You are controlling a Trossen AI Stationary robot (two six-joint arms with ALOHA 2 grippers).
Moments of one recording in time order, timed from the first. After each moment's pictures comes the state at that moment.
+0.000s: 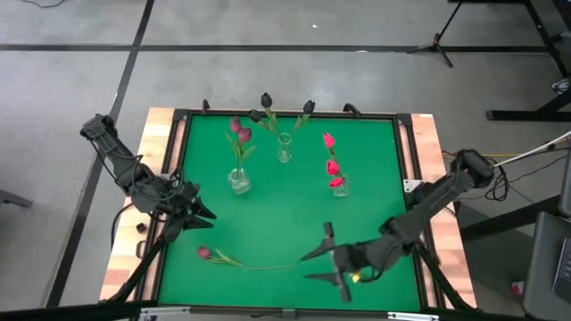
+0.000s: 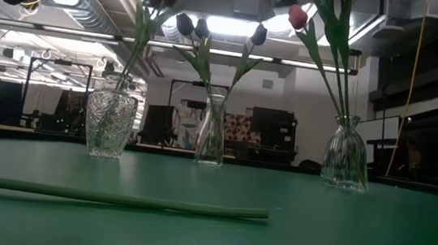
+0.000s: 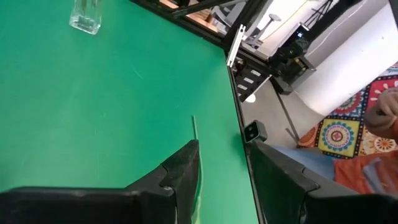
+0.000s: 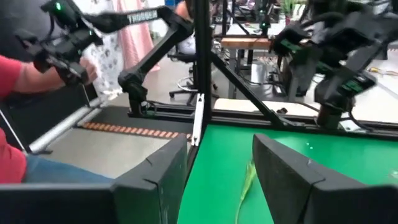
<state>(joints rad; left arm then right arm) -0.77 0.59 0.52 -0.33 -0.46 -0.78 0.69 1.56 1.17 0.26 0.43 0.12</state>
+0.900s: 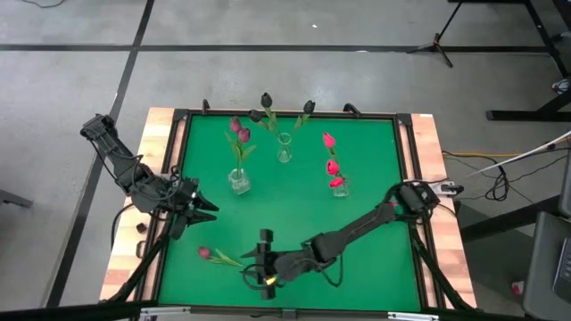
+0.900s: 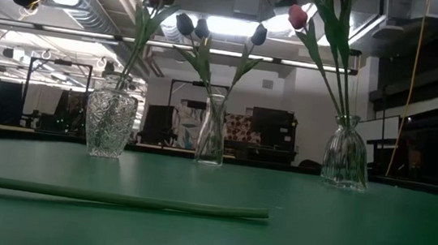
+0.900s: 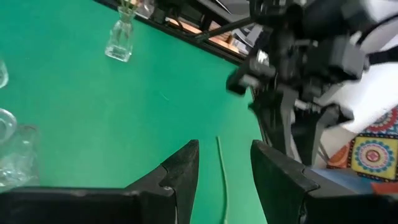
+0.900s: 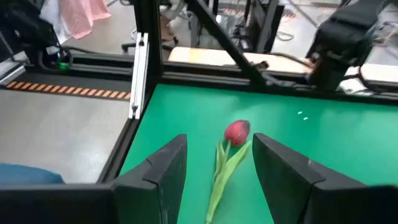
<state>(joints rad) -0.77 0.59 0.52 -0.34 -0.59 -0.73 0.50 2.22 1.73 0.15 0.39 0.11</state>
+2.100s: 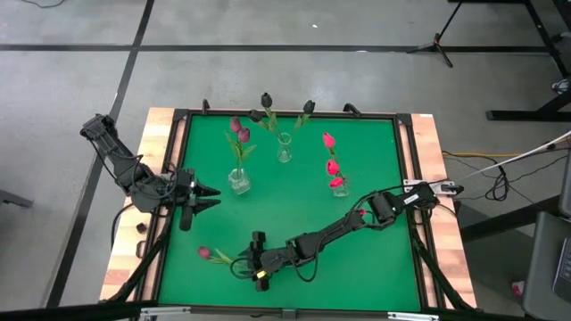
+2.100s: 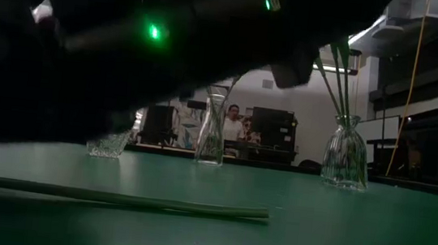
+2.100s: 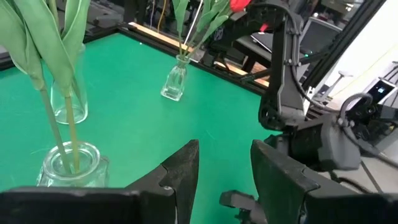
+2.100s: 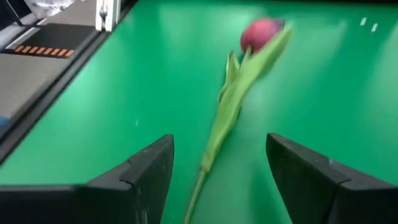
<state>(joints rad) -0.77 0.59 0.52 -0.33 -0.86 -0.71 0.42 2.50 1.76 0.29 0.24 0.14</state>
